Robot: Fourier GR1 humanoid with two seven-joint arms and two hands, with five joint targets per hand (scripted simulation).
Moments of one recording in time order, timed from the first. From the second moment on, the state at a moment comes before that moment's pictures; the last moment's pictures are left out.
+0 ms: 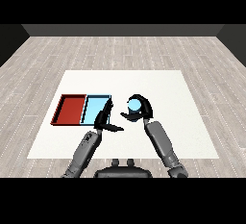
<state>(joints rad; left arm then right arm) -0.23 0.00 -0.32 -1.37 0.19 0.12 -0.17 -0.41 0.00 0.23 -1.37 -0.07 -0.19 -0.17</state>
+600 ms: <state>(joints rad) -0.32 0.00 -0.41 -1.24 0.26 0.20 -0.20 -0.46 0.00 0.32 -1.33 -0.10 -0.26 -0.18</state>
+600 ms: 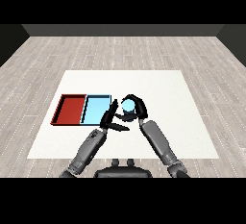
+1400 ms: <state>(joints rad) -0.40 0.00 -0.44 -1.16 0.30 0.22 -0.23 -0.46 0.00 0.39 -1.31 -0.13 -0.25 -0.23</state>
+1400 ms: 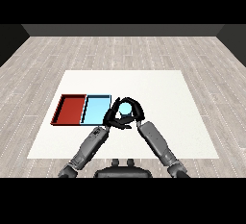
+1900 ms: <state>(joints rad) -0.45 0.00 -0.50 -1.12 0.35 0.27 -0.26 -0.50 0.00 0.47 -1.32 -0.17 -0.33 -0.21</state>
